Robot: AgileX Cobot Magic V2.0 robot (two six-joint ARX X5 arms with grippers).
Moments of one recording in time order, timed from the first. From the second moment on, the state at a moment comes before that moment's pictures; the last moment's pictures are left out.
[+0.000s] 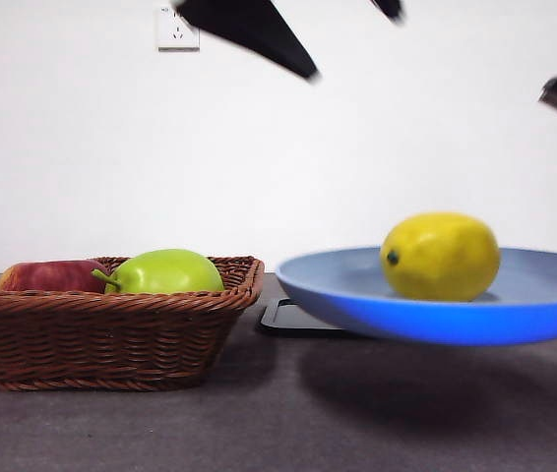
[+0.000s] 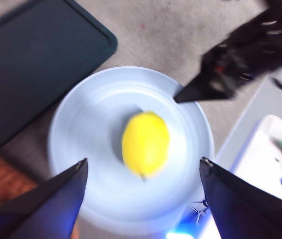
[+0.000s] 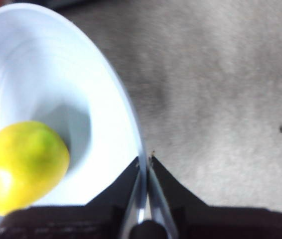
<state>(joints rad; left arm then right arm) -0.91 1.43 1.38 -0.73 0.14 -0.16 0.16 1.14 0.68 -0.65 -0.41 0.35</state>
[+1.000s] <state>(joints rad) -0.91 1.11 1.38 -0.86 0.13 -0.16 0.06 1.95 1.36 -0.56 -0.40 0.29</state>
